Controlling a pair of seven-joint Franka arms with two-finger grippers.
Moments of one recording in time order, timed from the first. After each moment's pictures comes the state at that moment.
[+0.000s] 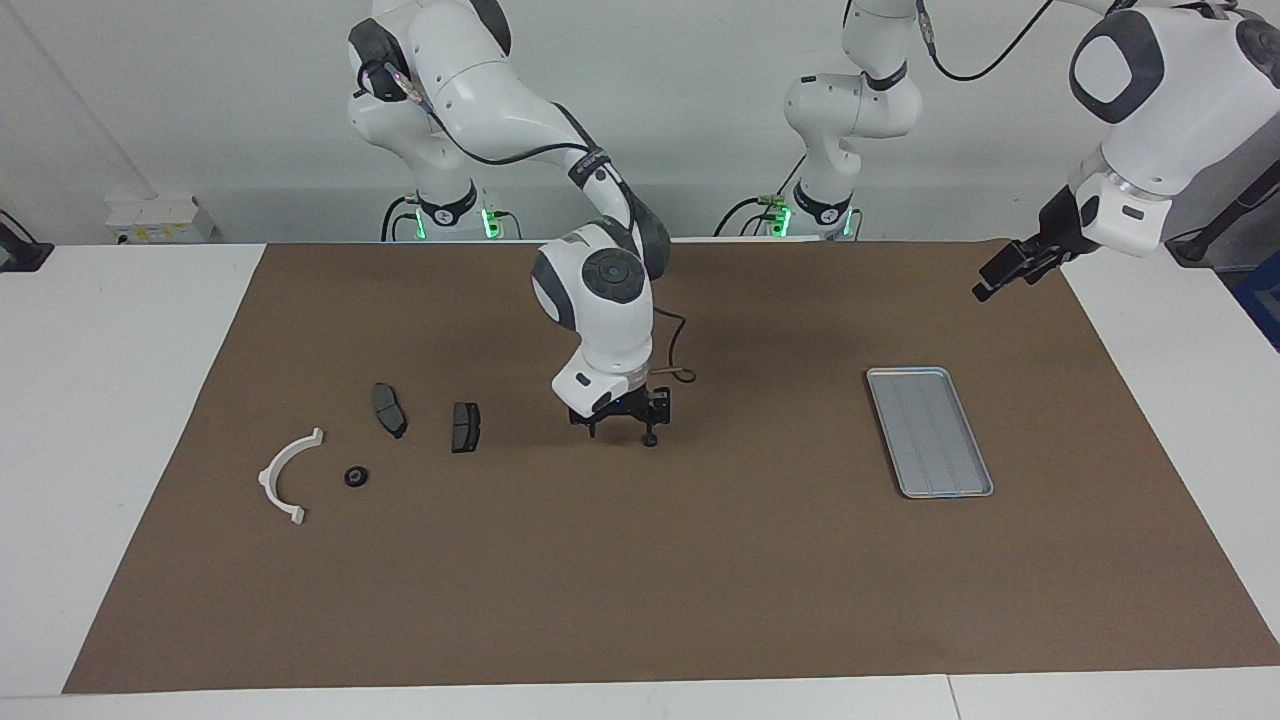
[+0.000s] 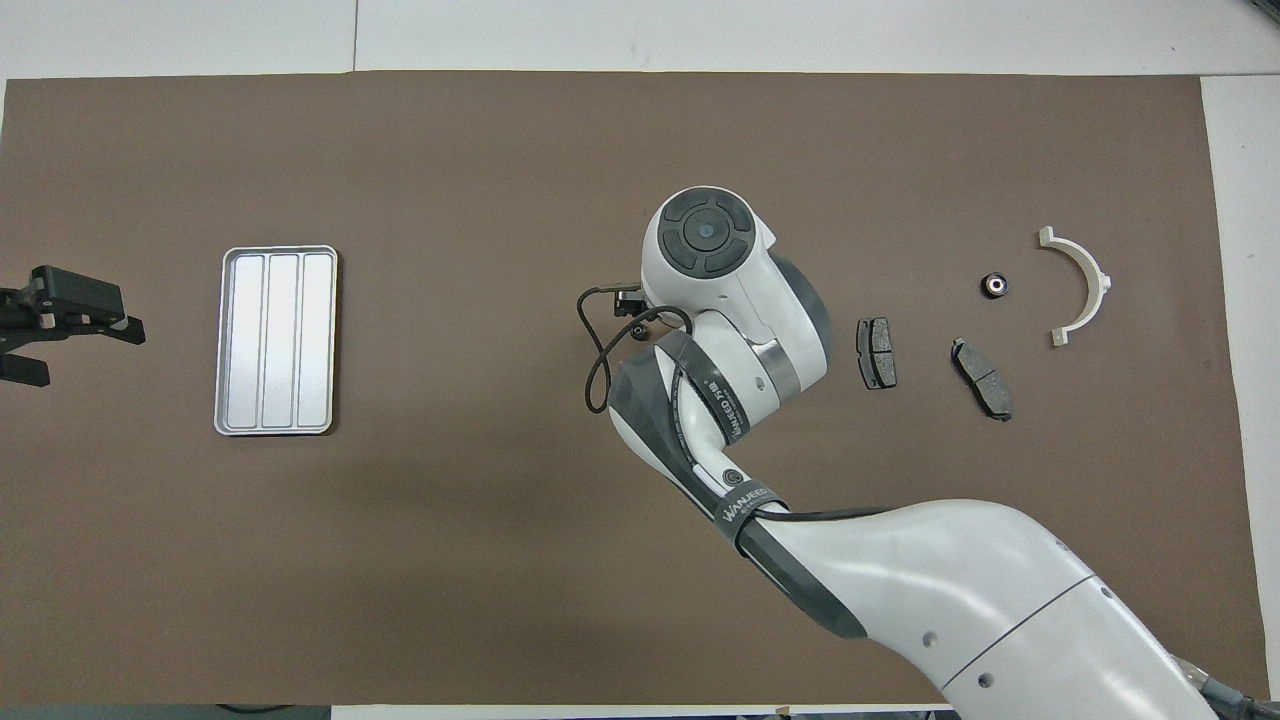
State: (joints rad) left arm -0.15 -0.02 0.22 -1.71 -0.11 1.57 -0.19; right arm 0.45 0.56 0.09 -1.54 -0.07 2.13 0.61
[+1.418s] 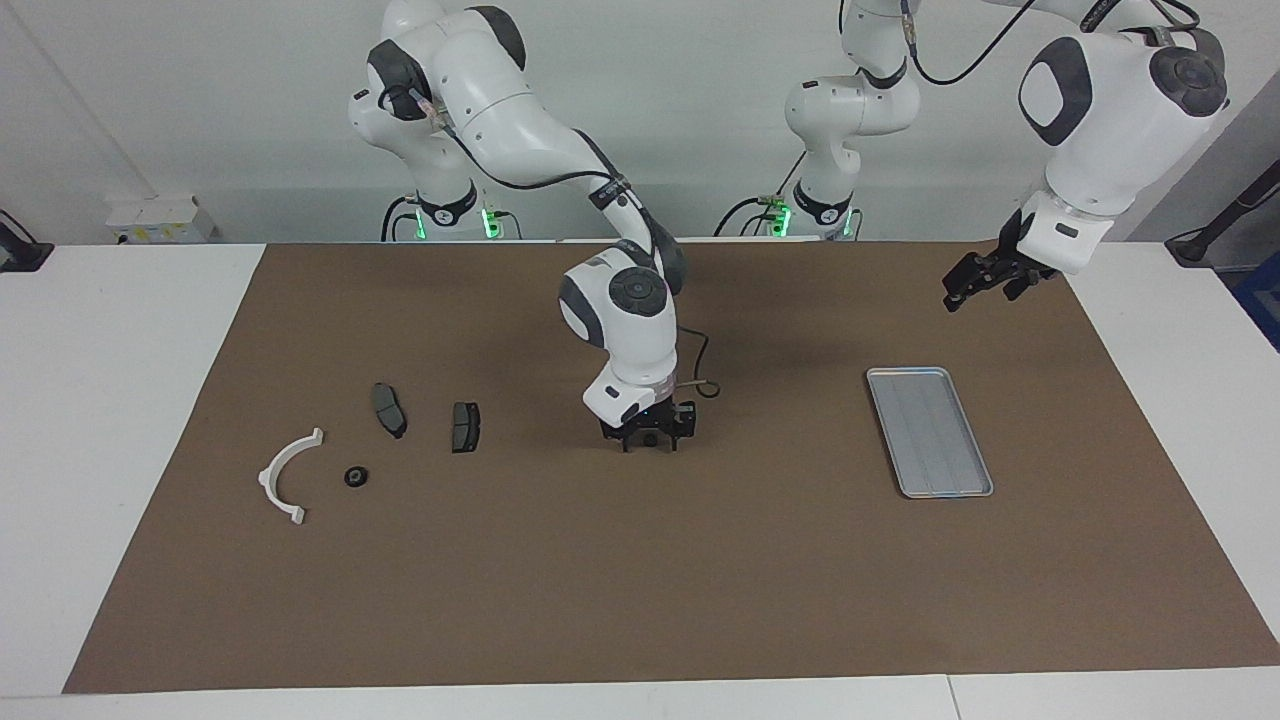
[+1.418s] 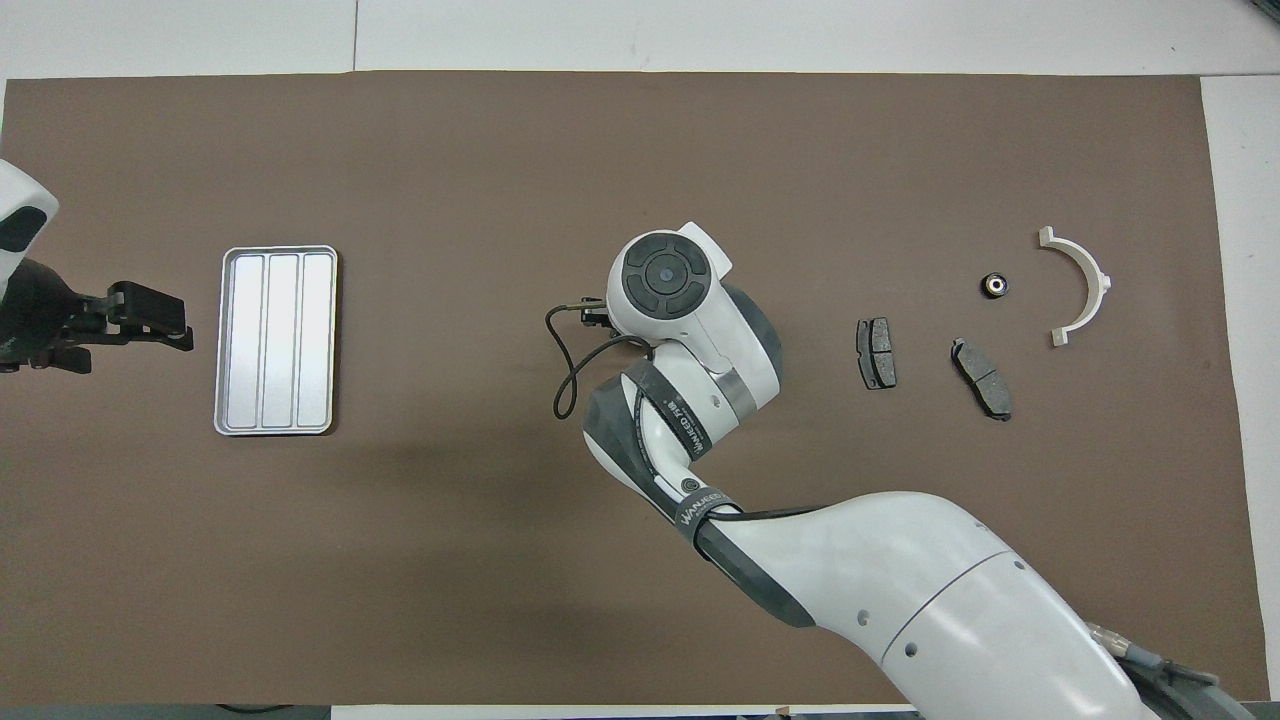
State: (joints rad) left arm -0.01 -0.01 0.00 -1.75 -0.03 1.64 -0.14; right arm 0.50 0.64 0.09 -1.56 -0.07 2.30 0.66
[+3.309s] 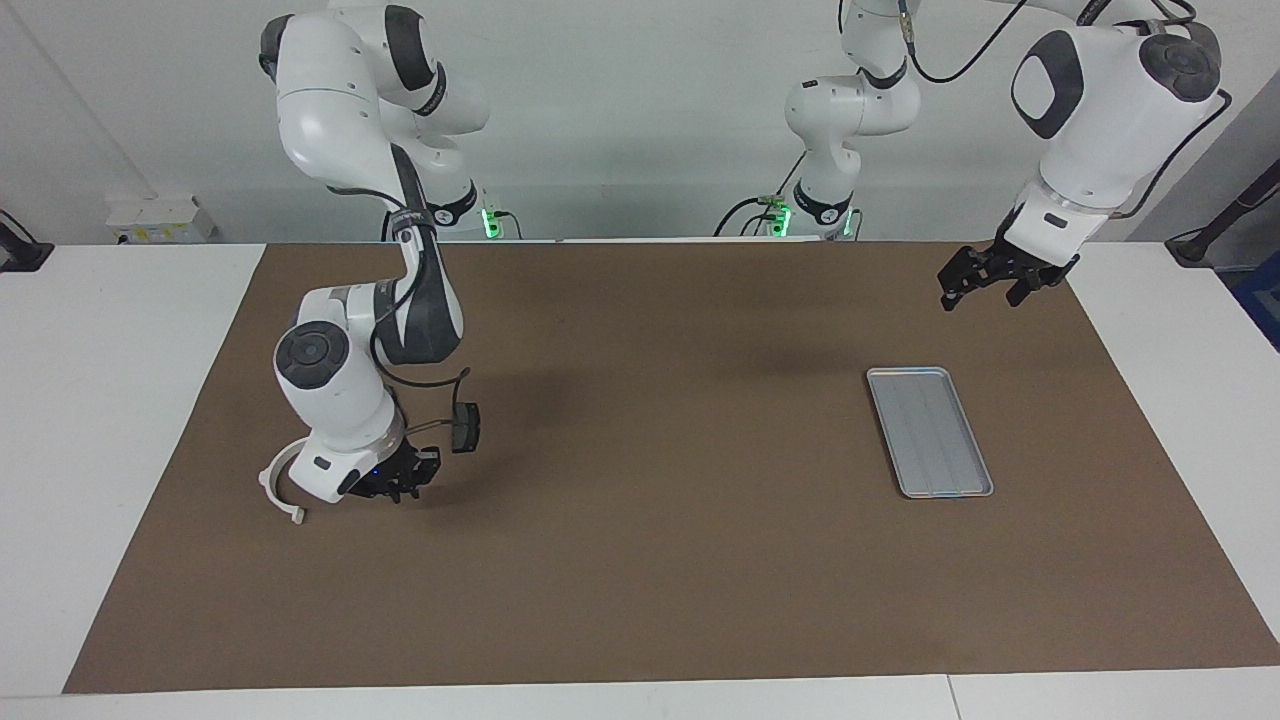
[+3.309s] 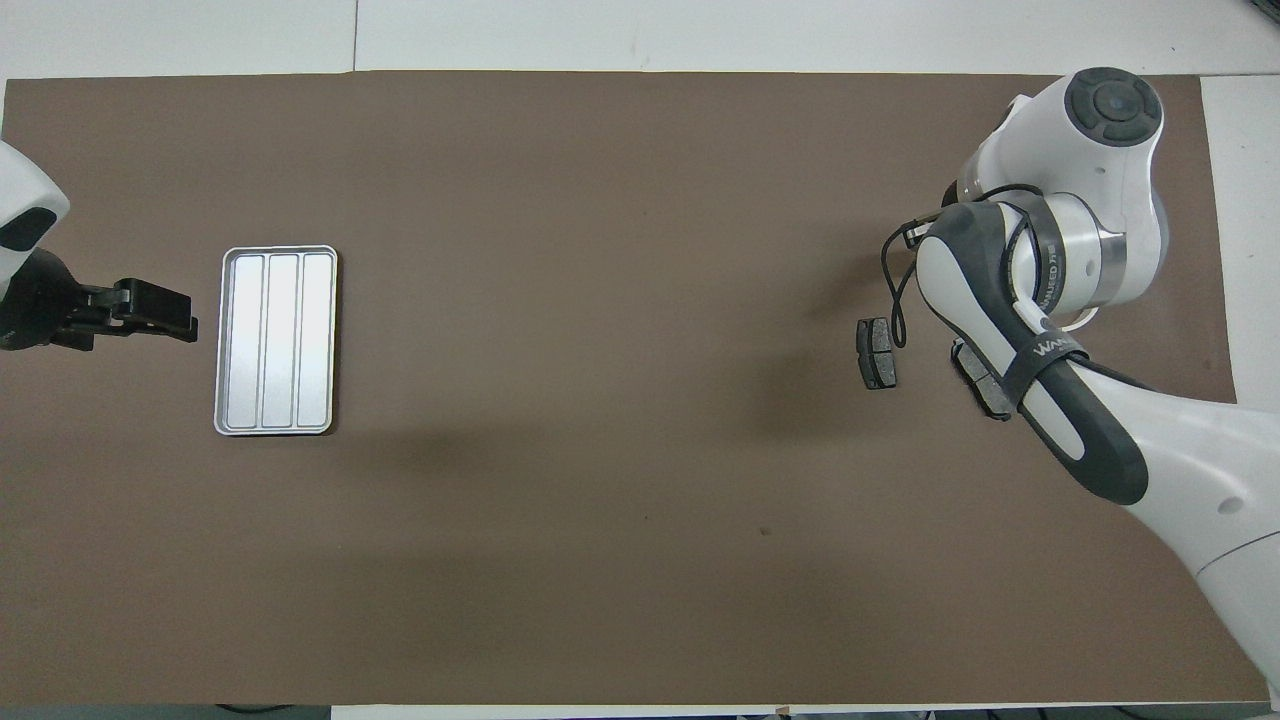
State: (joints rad) left arm -0.02 -0.02 -0.01 -1.74 -0.02 1.67 -0.02; right arm -0.01 0.52 0.08 -1.63 -0.09 2.15 -0.14
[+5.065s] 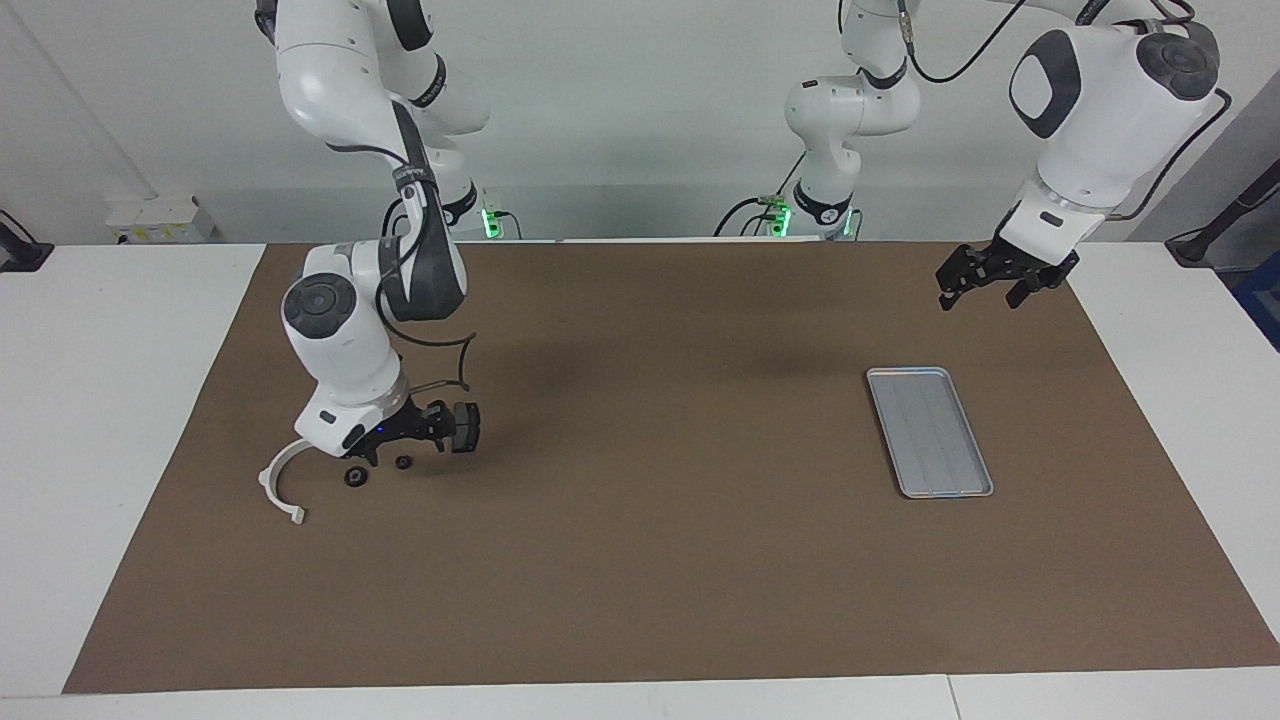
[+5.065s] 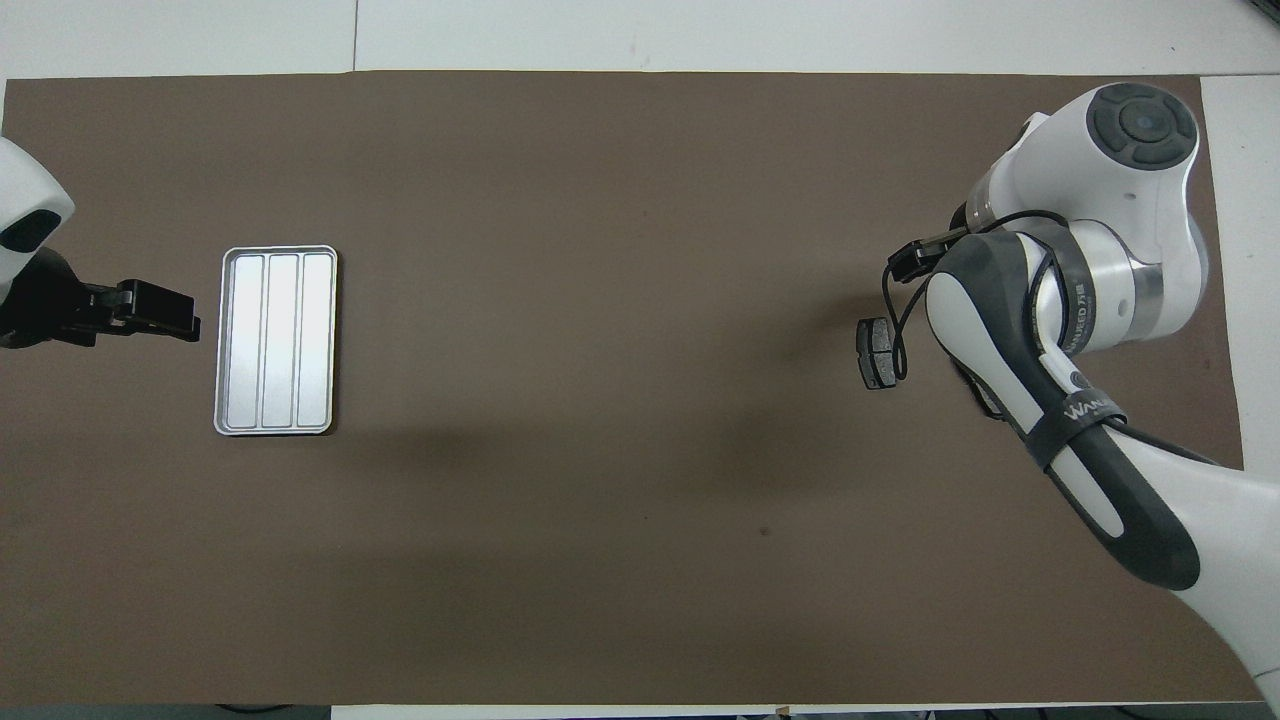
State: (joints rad) left arm -0.02 -0.02 -0.01 -1.73 -0.02 1.68 0.00; right arm 0.01 0.35 0.11 -1.68 -0.09 2.02 -0.06
